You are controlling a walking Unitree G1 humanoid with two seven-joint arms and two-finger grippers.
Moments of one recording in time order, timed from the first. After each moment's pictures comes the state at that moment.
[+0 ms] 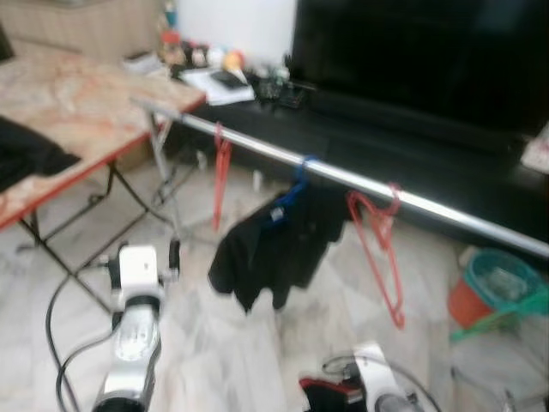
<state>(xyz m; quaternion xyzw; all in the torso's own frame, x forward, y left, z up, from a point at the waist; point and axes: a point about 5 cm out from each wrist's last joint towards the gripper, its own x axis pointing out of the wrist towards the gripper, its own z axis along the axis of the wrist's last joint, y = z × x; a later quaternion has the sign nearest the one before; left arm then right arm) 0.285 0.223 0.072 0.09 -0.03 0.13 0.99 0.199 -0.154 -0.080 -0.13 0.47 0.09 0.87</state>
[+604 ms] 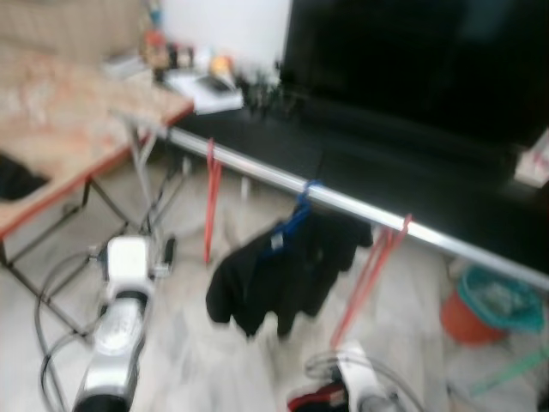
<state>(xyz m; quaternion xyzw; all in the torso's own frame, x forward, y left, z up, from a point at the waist) 0.297 0.222 0.091 0.07 -0.04 0.06 0.99 0.202 -0.152 -0.079 -0.14 0.47 0.09 0.87</state>
